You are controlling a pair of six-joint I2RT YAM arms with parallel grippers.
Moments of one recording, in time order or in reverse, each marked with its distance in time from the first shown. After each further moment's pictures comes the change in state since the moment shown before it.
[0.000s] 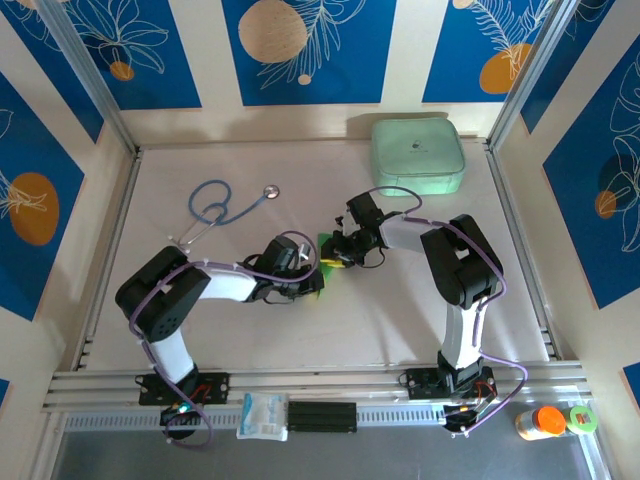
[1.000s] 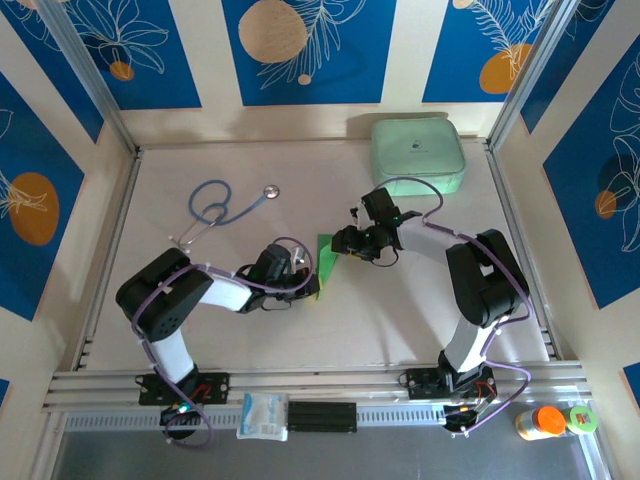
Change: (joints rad) left arm 0.005 0.008 -0.130 0.263 -0.009 -0.024; right arm -0.040 -0.180 -0.080 -0.044 0.165 -0.109
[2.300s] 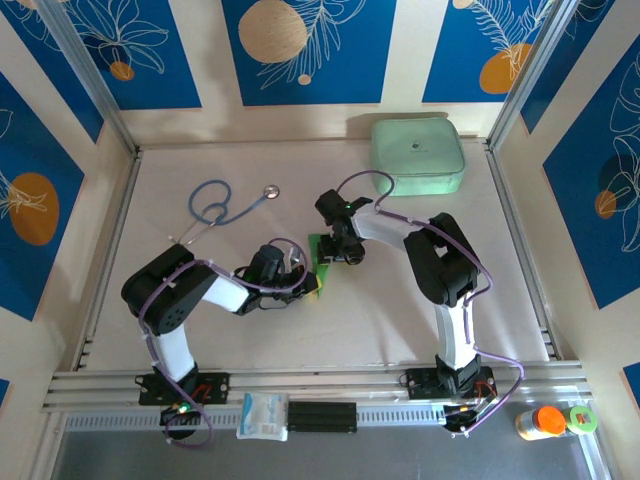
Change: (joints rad) left arm 0.040 0.047 -0.042 0.151 0.086 -0.128; right arm 0.195 0.278 0.370 -0.413 0.362 -0.011
